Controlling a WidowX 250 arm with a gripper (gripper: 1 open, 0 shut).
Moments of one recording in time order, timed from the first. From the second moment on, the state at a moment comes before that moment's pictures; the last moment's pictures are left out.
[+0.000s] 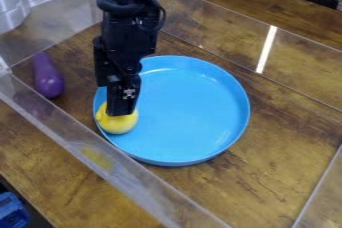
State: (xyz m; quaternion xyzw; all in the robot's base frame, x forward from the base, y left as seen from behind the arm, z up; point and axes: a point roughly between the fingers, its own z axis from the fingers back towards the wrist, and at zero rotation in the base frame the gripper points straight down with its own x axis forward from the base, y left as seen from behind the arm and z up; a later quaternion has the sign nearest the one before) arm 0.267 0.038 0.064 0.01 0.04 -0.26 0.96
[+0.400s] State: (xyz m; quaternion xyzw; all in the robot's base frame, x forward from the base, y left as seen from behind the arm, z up) arm 0.270 0.043 0.050 0.01 0.03 -0.26 0.97
